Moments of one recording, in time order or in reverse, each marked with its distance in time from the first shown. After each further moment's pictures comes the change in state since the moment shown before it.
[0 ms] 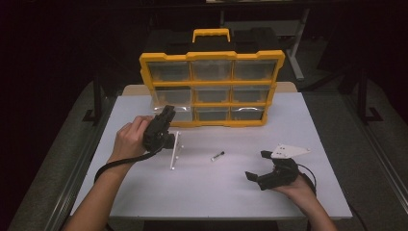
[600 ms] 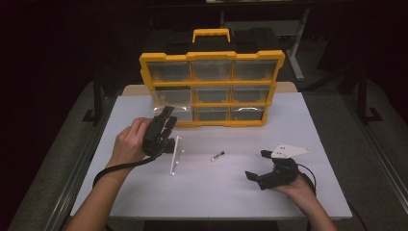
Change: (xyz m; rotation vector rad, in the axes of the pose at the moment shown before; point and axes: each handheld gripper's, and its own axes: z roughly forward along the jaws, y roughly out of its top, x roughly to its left) left arm -0.002 0.006 -0.012 -0.026 -0.001 -0.019; right arm 0.000 0.001 0.000 -0.004 -0.005 -0.005
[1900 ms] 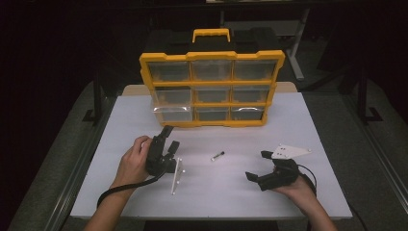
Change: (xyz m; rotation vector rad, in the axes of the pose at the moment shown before) left arm -0.058 0.001 -0.025 -0.009 -0.030 -0.030; right arm 0.001 -0.001 -0.001 -0.007 0.001 -0.005
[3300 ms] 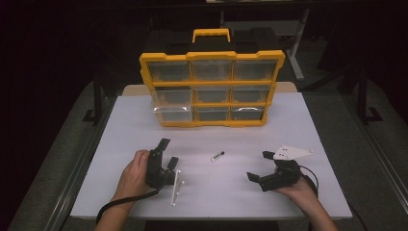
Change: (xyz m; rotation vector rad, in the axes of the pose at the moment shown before) left arm -0.040 -0.003 -0.015 0.012 -0.034 -0.053; right arm 0.000 -0.002 -0.004 -0.006 -0.011 0.003
